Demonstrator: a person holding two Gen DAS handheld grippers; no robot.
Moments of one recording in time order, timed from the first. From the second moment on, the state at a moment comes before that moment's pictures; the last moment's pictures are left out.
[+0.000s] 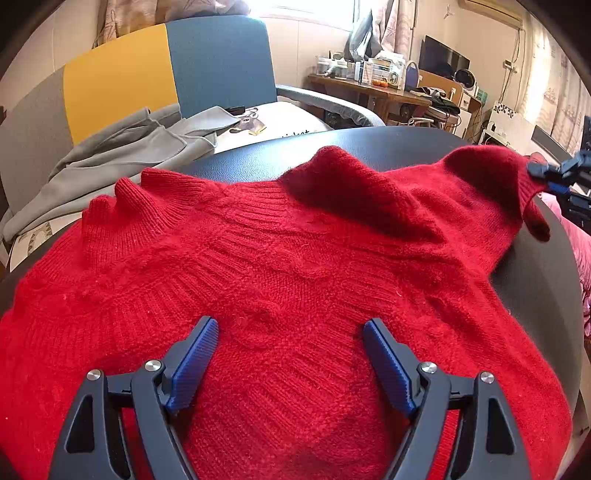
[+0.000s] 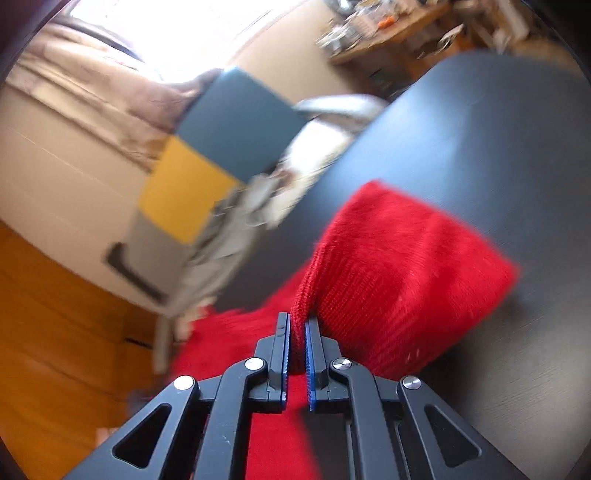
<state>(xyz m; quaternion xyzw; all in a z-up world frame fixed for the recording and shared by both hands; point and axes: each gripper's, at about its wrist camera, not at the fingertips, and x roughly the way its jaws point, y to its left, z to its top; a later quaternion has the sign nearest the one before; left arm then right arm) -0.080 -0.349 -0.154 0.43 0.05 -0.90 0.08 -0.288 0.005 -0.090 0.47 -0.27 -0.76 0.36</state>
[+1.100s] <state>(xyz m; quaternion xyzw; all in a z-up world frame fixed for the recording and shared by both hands) -0.071 -0.371 -0.144 0.42 0.13 -0.90 0.03 -0.101 -0.118 -0.137 0.44 -0.02 -0.79 0.44</state>
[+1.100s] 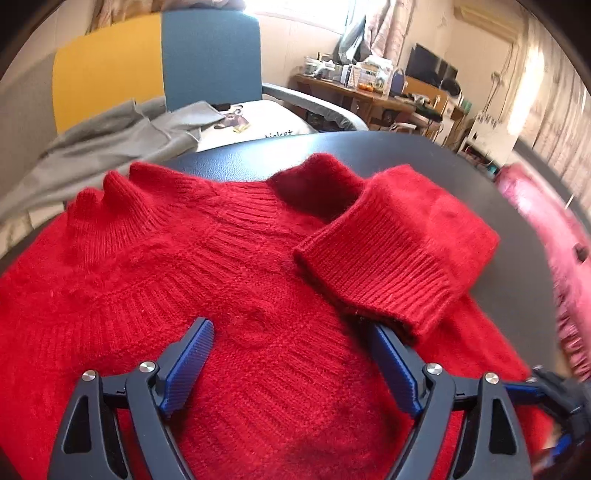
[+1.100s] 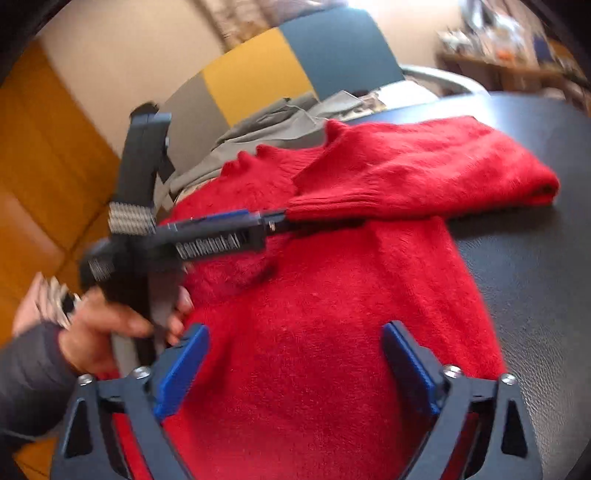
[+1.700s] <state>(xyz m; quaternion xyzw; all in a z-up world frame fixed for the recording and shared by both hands) -0.092 -0.393 -0.161 0.43 0.53 -0.73 -0.08 -0.108 -0.119 -0.141 0.41 -0.08 -0.79 0.45</state>
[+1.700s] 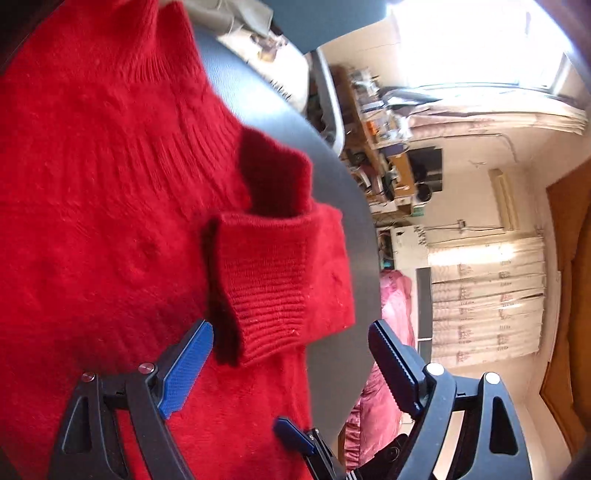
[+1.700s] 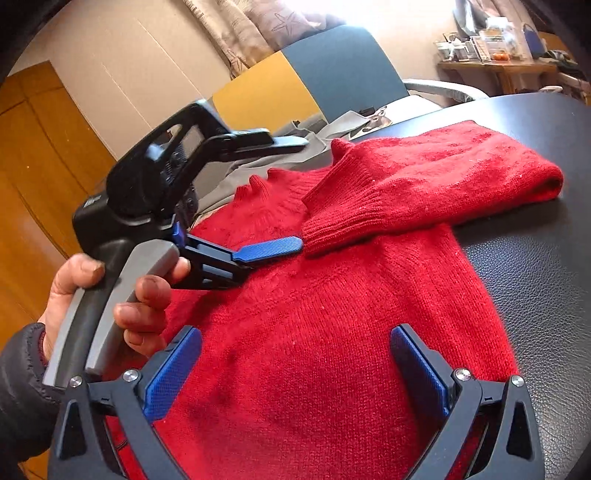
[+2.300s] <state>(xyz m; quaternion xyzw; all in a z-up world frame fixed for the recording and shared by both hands) -0.128 -0.382 -0.181 0.50 0.52 -0.69 -0.08 -0.092 -0.162 -0.136 0.42 0.08 -0.81 0.39</state>
